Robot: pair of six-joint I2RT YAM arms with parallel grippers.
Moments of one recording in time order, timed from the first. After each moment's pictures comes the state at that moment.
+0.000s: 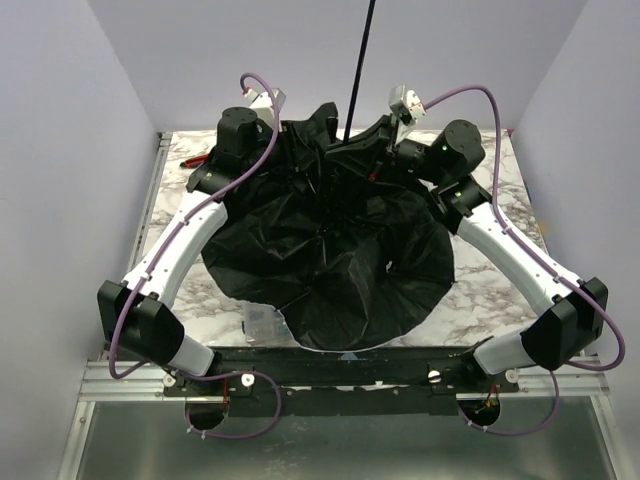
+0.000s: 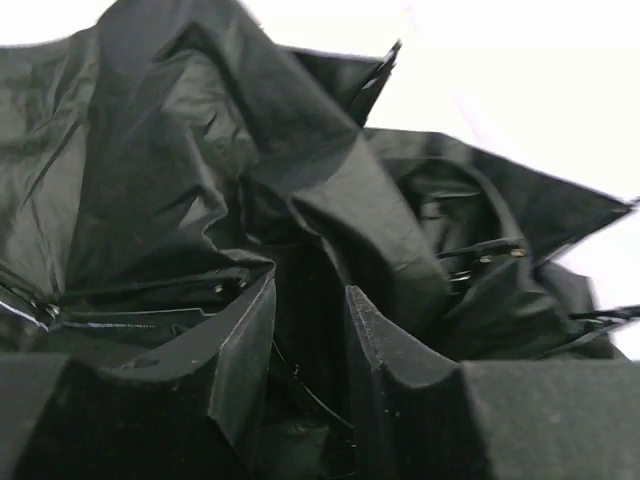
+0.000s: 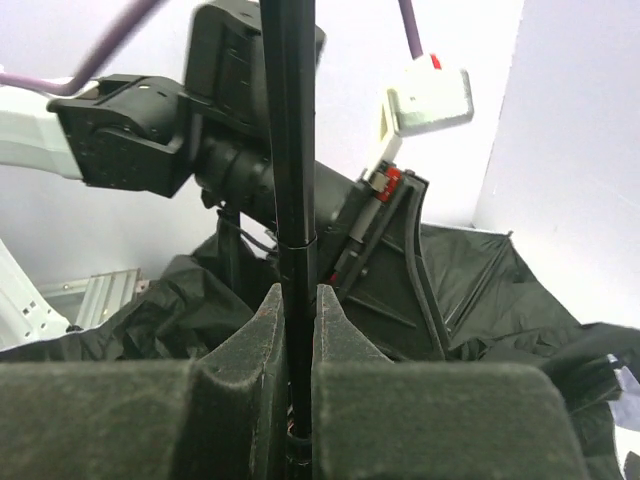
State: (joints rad) left arm -0.40 1.46 1.47 -0.26 0.34 -0.41; right arm 0.53 1.44 1.36 0.40 -0.80 0.21
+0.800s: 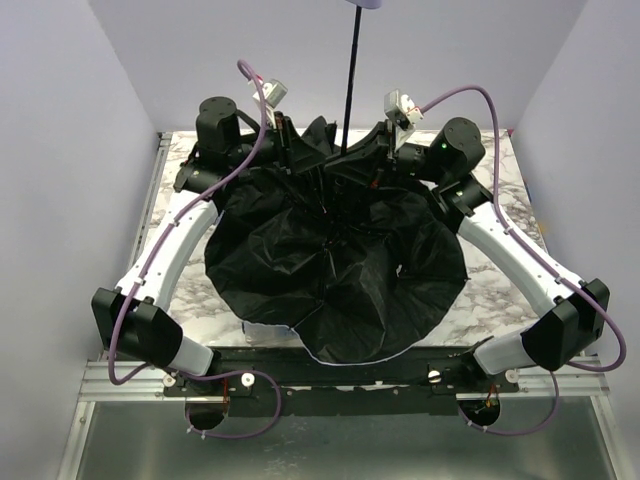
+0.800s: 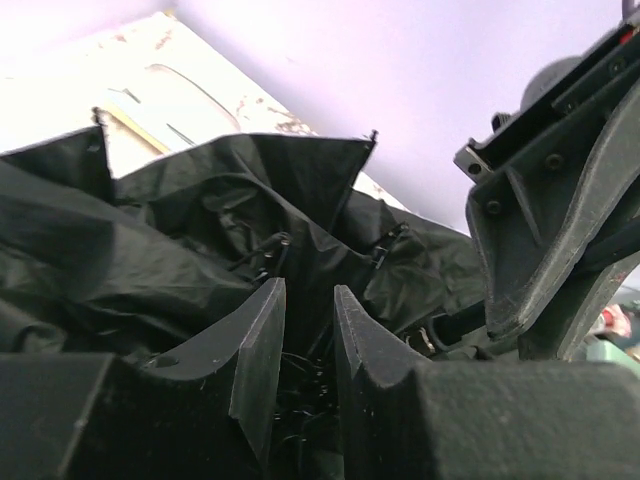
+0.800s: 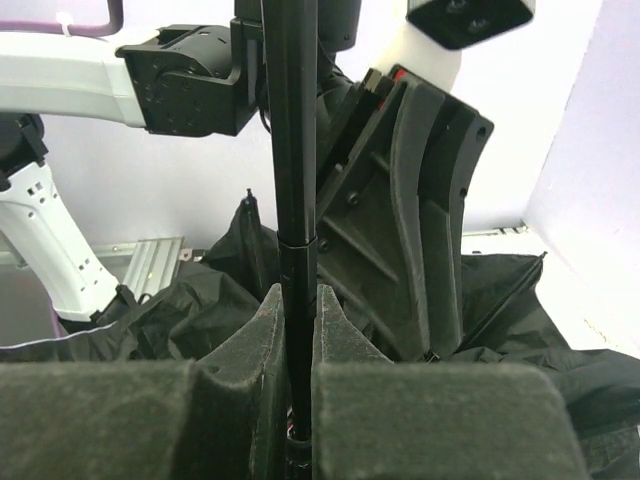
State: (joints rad) left arm -0.30 1.46 1.50 -0.13 0.87 -0.45; right arm 0.53 1.44 1.38 0.35 -0.91 0.19
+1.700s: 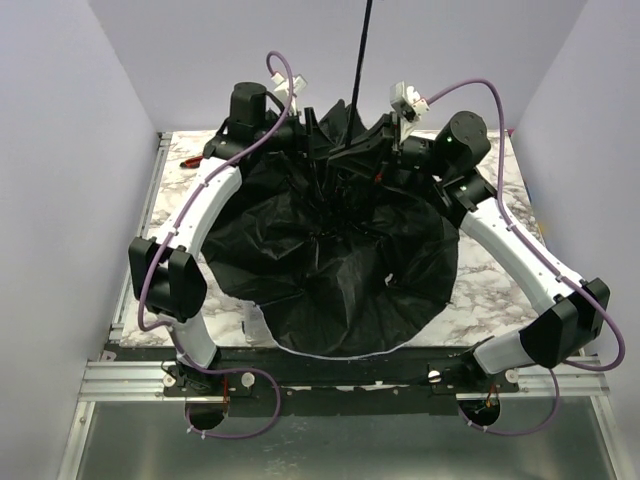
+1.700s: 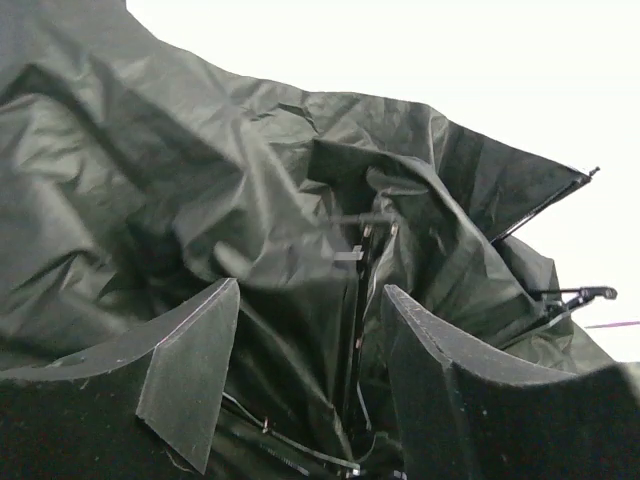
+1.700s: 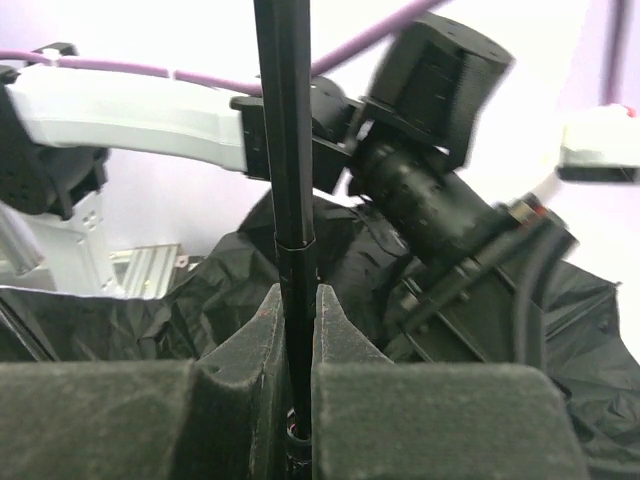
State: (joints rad) left arm -0.33 1.76 1.74 -0.33 0.77 -0.43; right arm 0.51 1.45 1.42 0.34 -0.97 0.23
